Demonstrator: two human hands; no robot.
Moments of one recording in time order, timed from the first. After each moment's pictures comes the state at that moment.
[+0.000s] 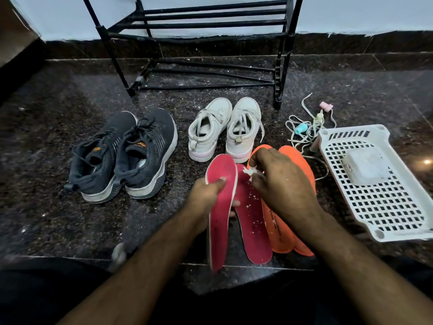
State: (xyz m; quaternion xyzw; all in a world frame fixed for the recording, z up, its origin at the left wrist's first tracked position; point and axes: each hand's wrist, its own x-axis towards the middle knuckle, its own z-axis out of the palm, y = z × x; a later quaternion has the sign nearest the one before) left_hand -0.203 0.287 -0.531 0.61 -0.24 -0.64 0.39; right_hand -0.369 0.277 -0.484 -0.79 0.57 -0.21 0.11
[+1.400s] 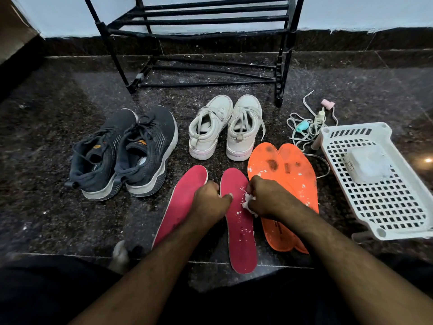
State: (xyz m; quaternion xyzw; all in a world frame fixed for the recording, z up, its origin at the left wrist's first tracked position) left_hand -0.199 0.291 -0.558 0.74 -0.51 -0.39 0.21; right_hand -0.355 0.267 -0.529 -0.71 0.64 0.05 0.30
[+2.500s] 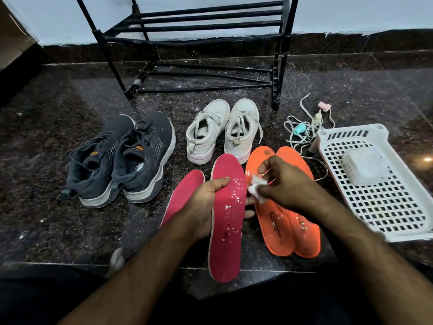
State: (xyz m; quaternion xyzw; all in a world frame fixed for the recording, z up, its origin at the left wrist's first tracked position) left_hand -0.203 0.290 -0.516 0.53 -0.15 -0.77 0.33; right_hand -0.389 0.269 -0.482 -0.67 0.63 -0.16 0.36
